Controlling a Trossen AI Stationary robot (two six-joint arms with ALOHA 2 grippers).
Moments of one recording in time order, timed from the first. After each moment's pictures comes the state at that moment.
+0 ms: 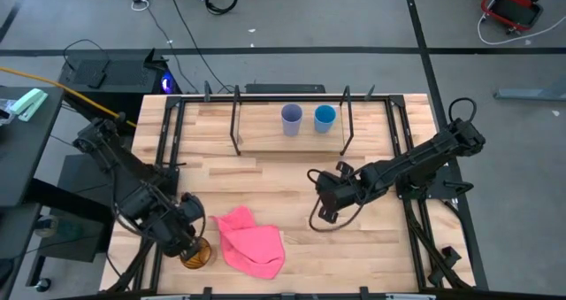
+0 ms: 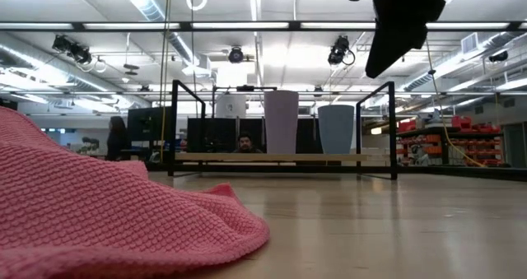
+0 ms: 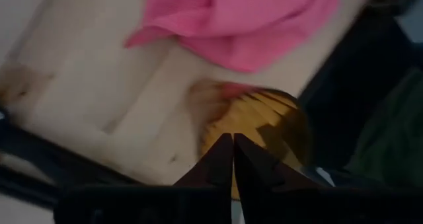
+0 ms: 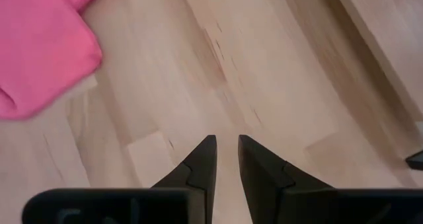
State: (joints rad) left arm -0.84 1.33 1.33 -1.23 -0.08 -1.48; right arm 0.38 1.53 1.17 -0.83 0.37 0.76
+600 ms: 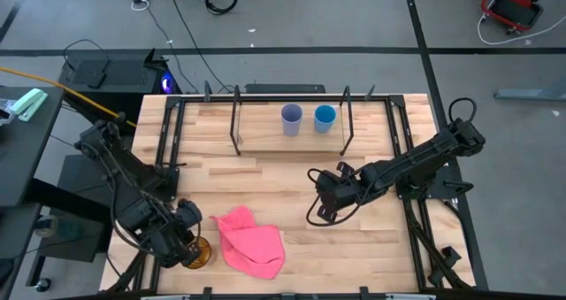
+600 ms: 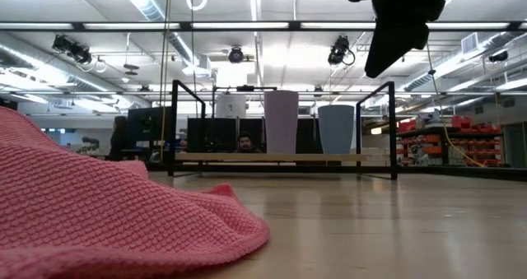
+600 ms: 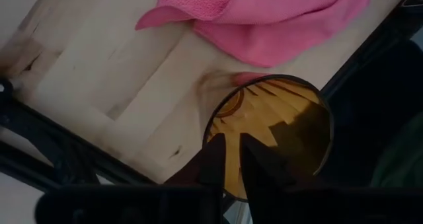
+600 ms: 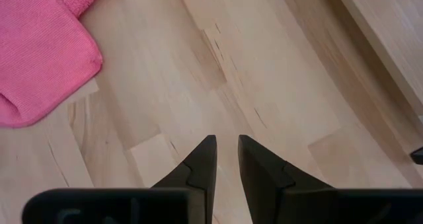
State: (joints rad) left arm -0.90 1.38 1.33 -1.25 -0.10 -1.61; right arm 0.38 1.53 1.17 -0.83 0.37 0.79
